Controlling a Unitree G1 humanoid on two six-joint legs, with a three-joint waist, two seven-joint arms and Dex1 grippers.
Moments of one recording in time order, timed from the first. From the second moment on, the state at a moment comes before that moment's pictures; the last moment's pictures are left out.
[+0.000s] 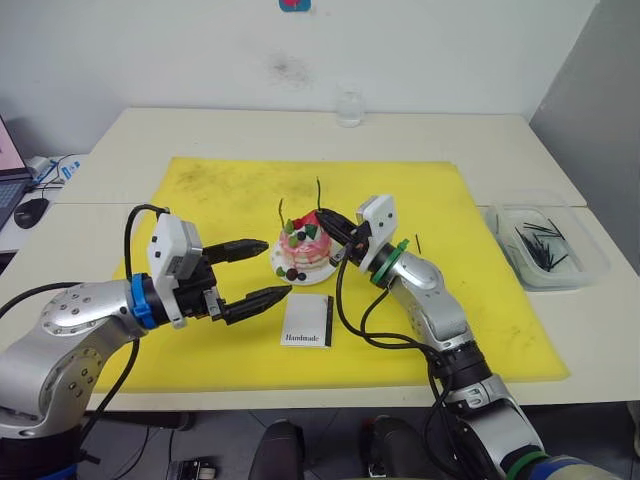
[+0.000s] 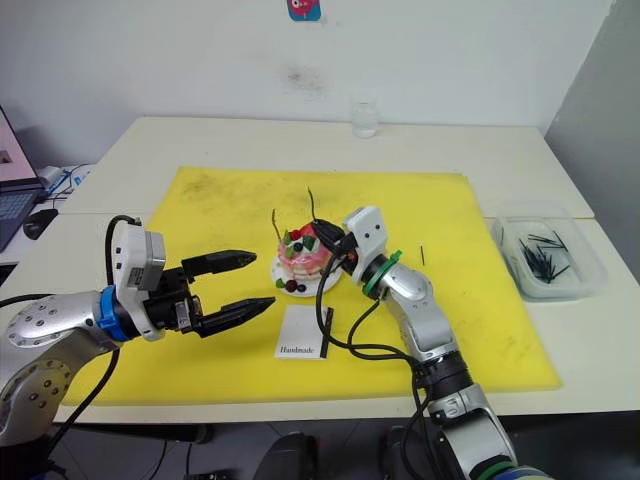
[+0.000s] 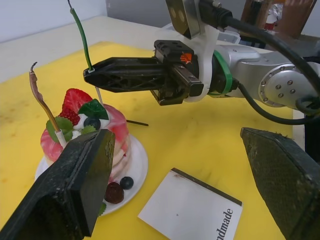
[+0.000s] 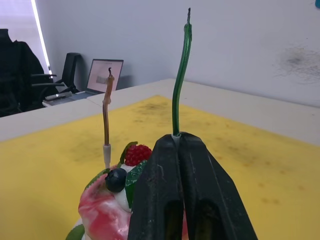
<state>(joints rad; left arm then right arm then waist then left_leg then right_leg) -0.11 0.83 0.28 -0.51 -0.79 0.61 -0.89 -0.56 0.00 0.18 0.20 0.16 0.05 0.52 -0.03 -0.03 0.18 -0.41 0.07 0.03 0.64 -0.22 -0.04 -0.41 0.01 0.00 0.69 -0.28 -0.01</state>
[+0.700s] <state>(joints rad) -0.11 0.84 0.28 -0.51 -0.78 0.62 -0.91 -0.54 0.01 0.19 0.27 0.10 -0.05 0.50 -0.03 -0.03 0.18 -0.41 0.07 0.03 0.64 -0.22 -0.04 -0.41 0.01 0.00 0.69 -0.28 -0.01</state>
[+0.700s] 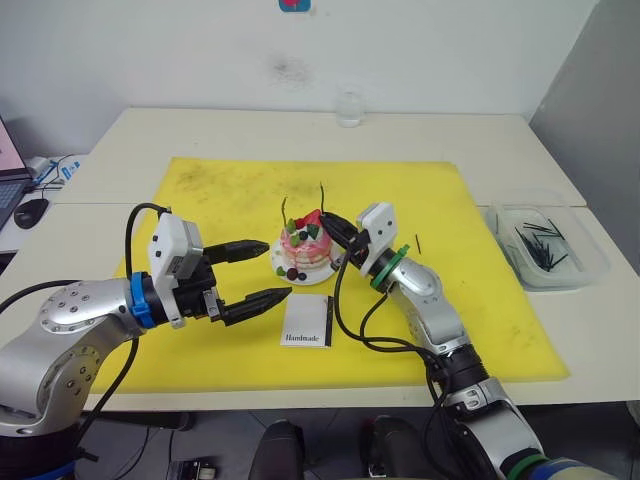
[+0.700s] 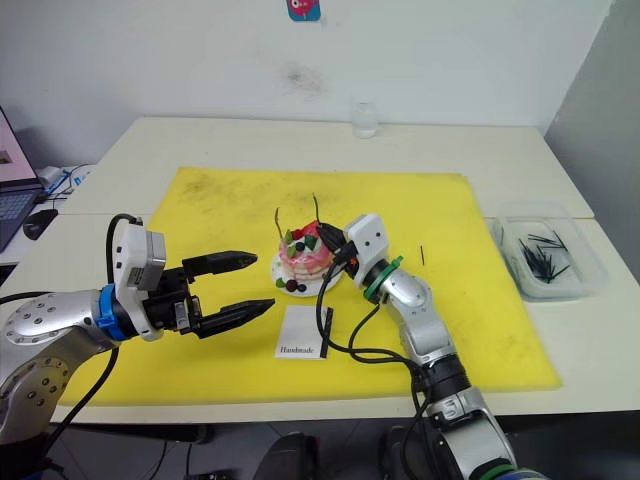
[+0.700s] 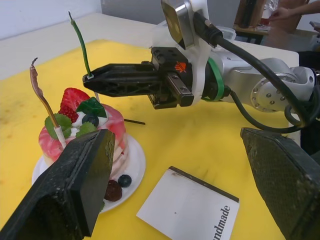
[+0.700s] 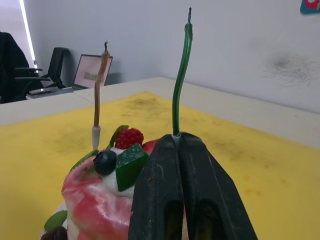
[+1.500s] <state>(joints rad) -0.09 0.84 0.26 -0.51 -0.74 0.60 -0.93 -0.49 0.04 0.21 0.24 0.10 0.00 0.47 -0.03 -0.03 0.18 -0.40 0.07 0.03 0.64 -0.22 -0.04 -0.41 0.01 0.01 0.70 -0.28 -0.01</state>
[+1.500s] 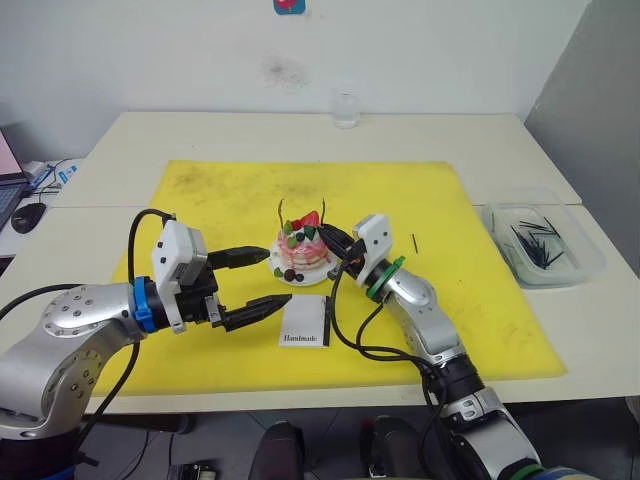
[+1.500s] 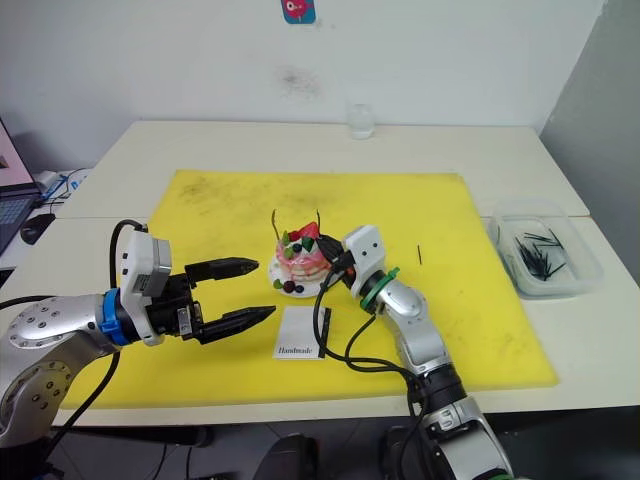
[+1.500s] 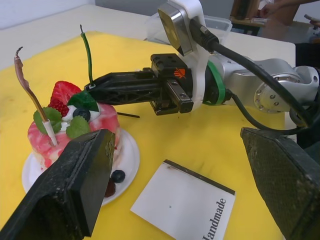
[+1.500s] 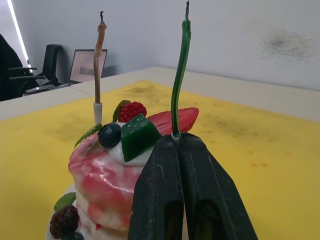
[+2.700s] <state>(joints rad) -0.25 0.83 0.30 -0.10 -1.20 1.47 -0.67 -0.37 -0.51 0.27 -0.36 0.26 0.56 0.76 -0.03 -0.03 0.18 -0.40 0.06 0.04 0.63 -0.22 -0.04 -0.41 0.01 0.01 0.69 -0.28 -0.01</state>
